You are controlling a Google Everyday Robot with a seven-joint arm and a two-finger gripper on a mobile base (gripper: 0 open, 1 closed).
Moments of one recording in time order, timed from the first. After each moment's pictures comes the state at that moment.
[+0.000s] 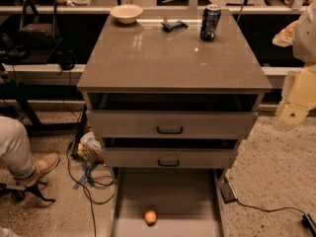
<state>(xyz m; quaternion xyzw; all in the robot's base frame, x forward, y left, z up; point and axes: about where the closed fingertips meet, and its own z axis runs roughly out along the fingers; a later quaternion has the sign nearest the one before) 0.438 -0.216 0.979 -0.60 0.78 -0.04 0.16</state>
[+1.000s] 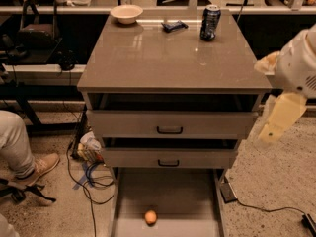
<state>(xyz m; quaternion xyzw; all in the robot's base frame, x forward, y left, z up) 0.443 -0.202 0.929 -0.60 0.77 0.03 0.19</state>
